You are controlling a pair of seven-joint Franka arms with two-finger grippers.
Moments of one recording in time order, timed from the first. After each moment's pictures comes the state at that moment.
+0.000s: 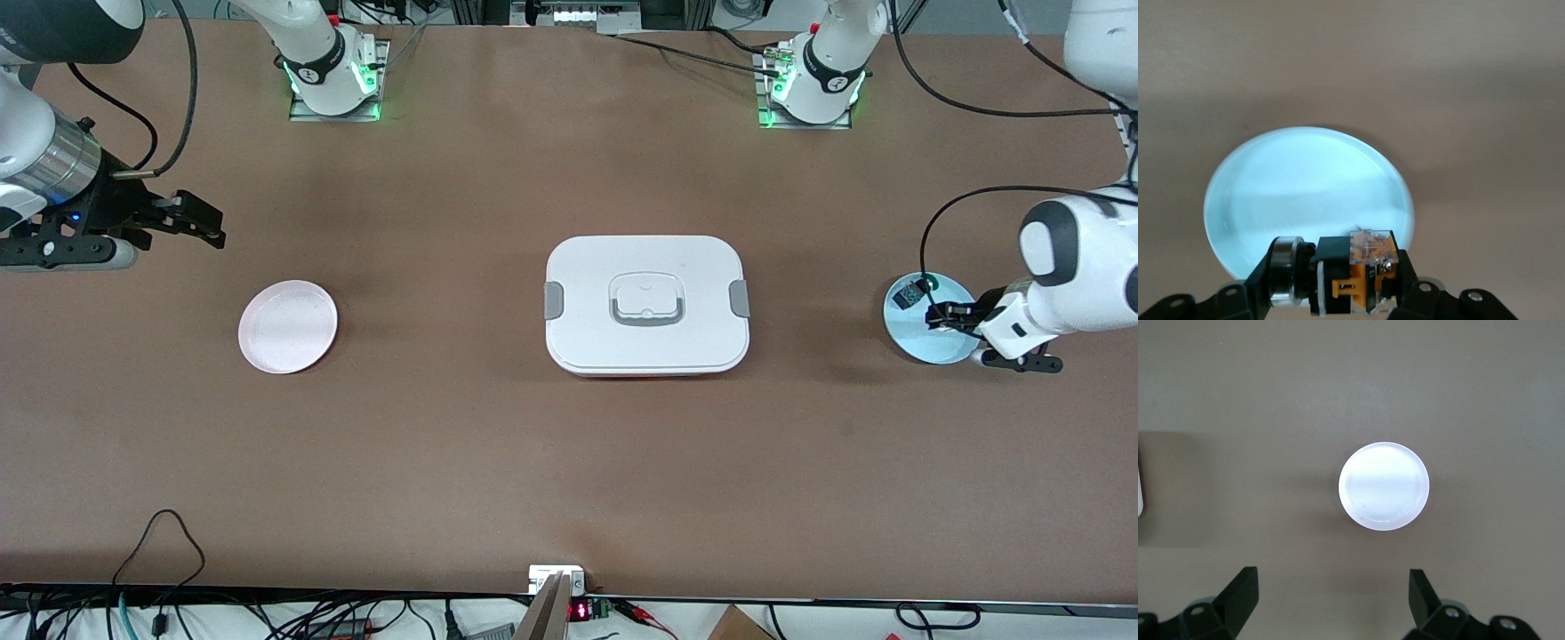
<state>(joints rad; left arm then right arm) 0.33 0.41 -0.10 -1.86 0.02 1.98 0.31 0.24 0.05 -0.14 -1.63 0.02 1.67 0.07</state>
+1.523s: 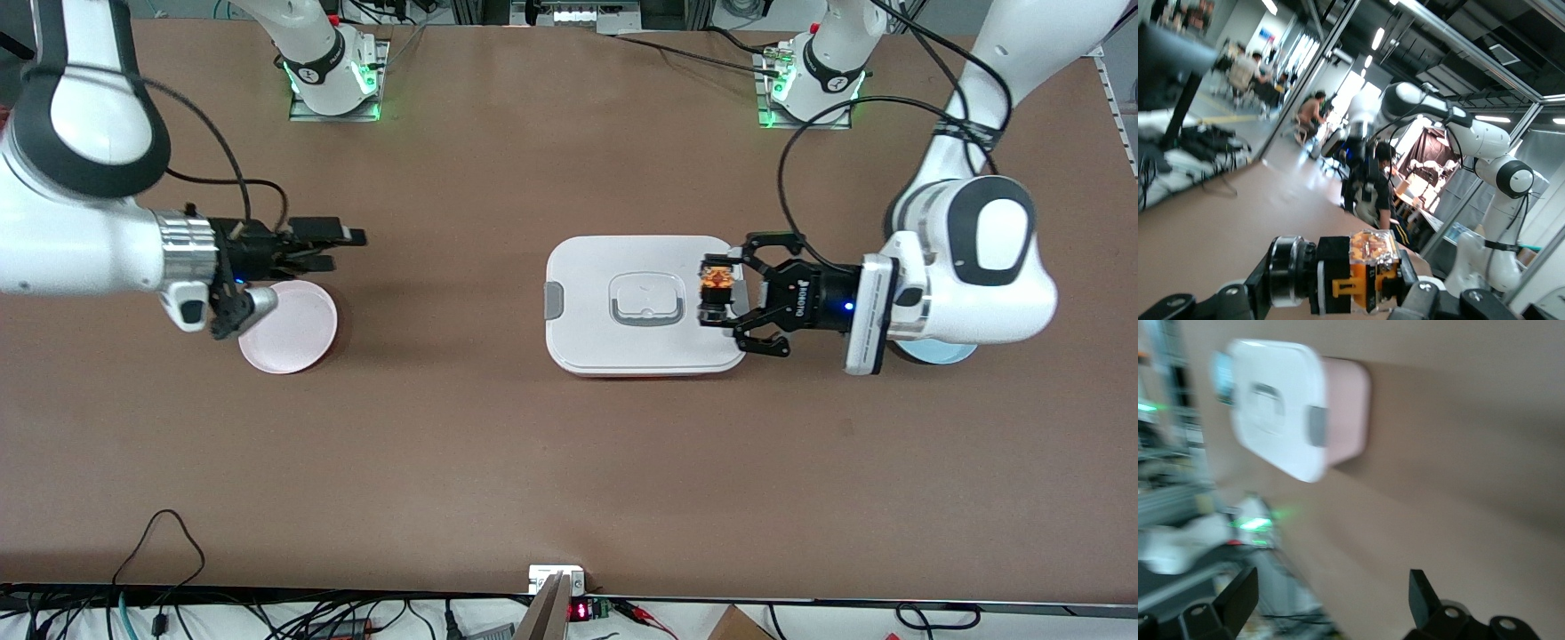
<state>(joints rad) 0.21 0.45 -0.46 -1.66 -1.48 1.84 1.57 0.22 0.34 -0.14 -1.63 0.87 1.54 -0.27</state>
